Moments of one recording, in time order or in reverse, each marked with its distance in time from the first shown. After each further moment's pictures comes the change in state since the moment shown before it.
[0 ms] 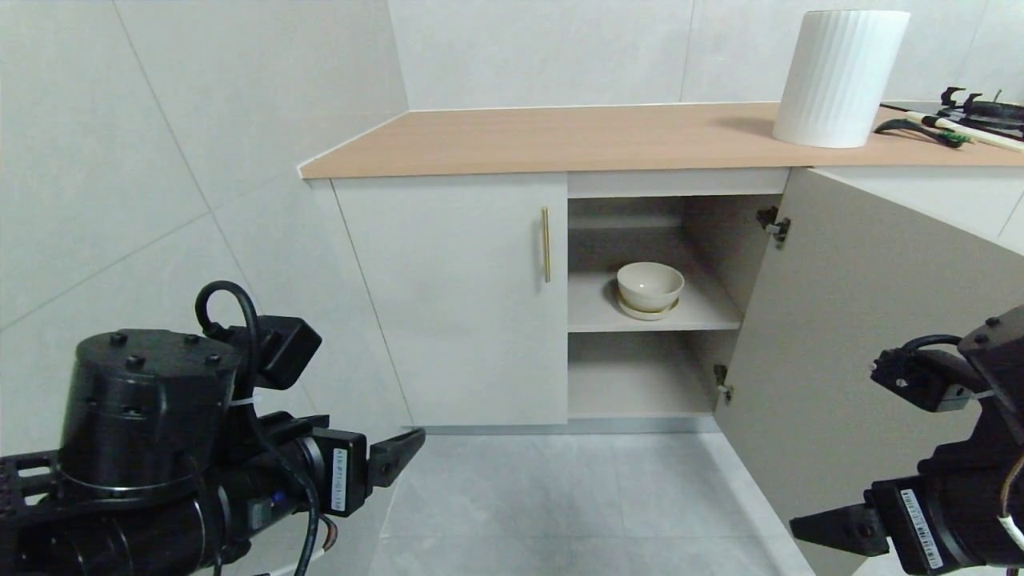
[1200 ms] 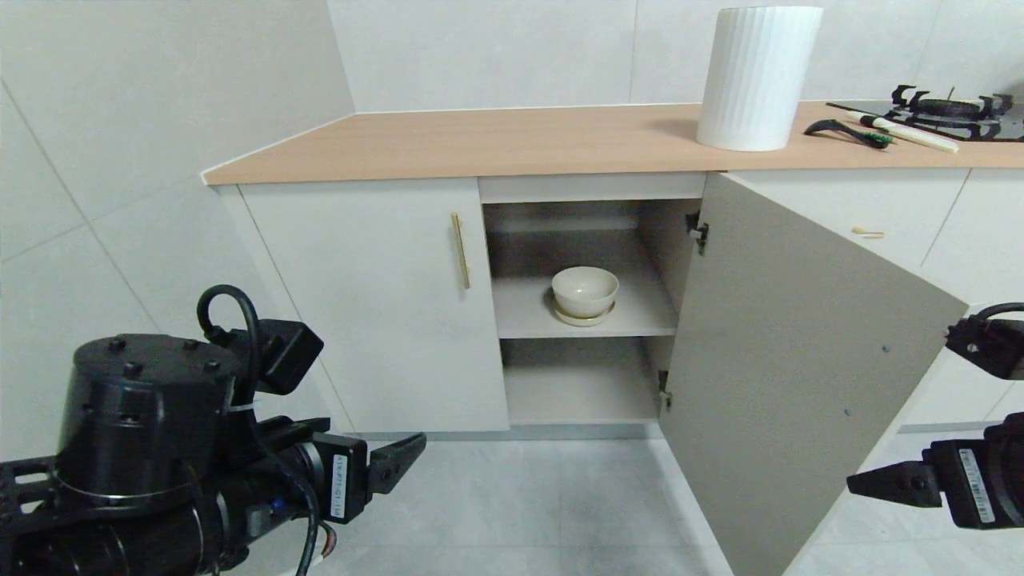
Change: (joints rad) left arm -0.001 -0.006 0.007 0.004 0.002 0.007; right arm -0.174 -0.051 -0.038 0.064 -0.073 -0.042
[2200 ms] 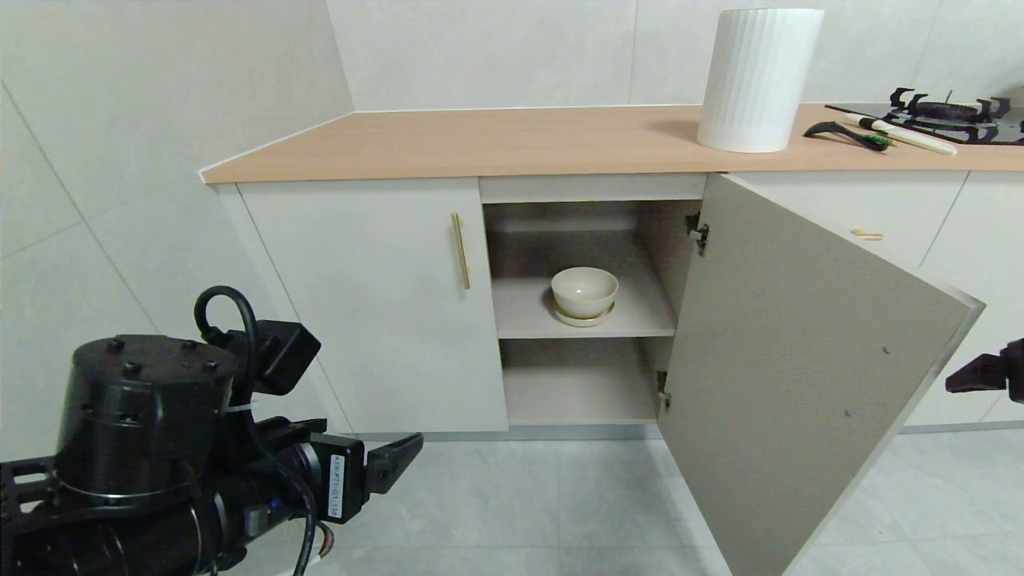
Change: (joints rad) left arm 0.001 0.000 0.003 -0.001 0.000 0.000; right arm -0.573 0.152 -0.131 -0.109 0.004 -0.177
